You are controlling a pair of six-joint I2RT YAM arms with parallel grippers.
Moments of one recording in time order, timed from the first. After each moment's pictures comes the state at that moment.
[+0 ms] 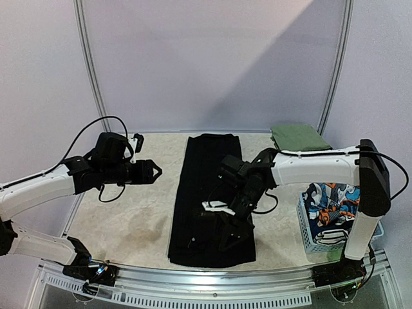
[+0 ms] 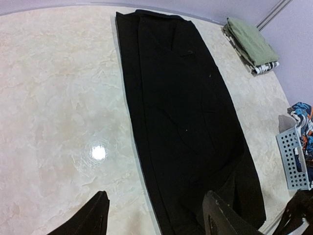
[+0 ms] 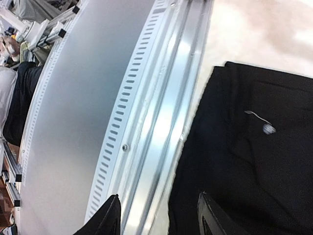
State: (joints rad) left arm -0.63 1.15 0.81 -0.32 -0.05 -0.51; right arm 1.04 1.86 1.39 -0.88 -0.79 -0.59
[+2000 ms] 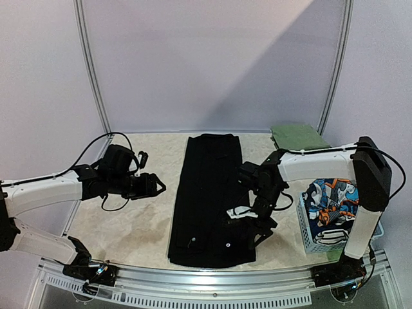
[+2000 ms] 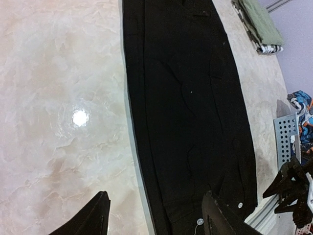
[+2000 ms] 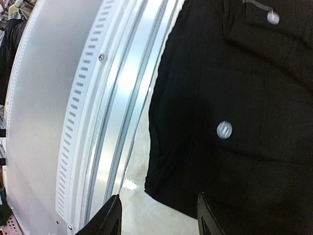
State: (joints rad) left arm -0.63 1.20 0.71 -0.29 0.09 -0.65; right arm 0.89 1.85 1.26 -1.07 -0.64 -0.93
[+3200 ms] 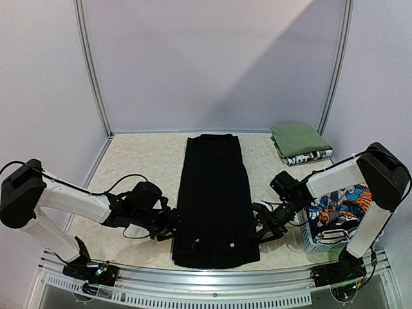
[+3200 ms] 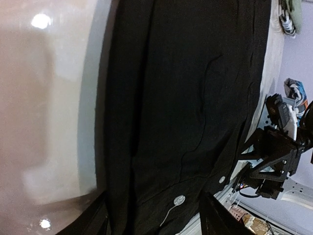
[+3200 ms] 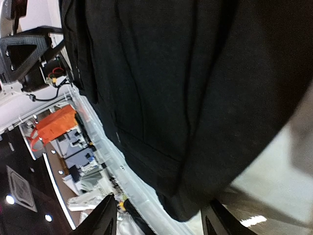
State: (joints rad) left arm -0.90 1.48 0.51 0.12 0.26 -1.30; right arm 0.63 1.72 0.74 -0.39 -0.92 0.50
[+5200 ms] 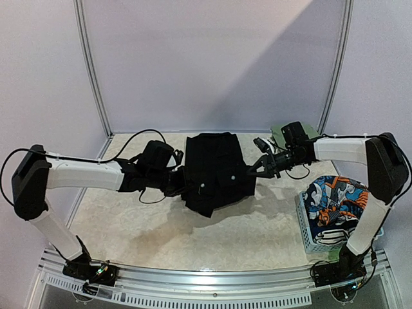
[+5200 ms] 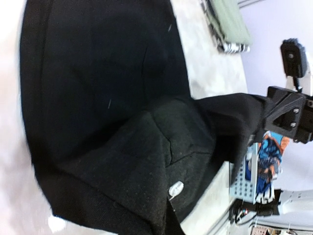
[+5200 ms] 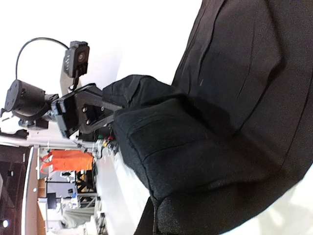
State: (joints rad) left arm -0.80 1.59 0.92 -0.02 0.16 -0.93; right arm 0.40 1.76 1.14 -0.32 -1.01 0.41
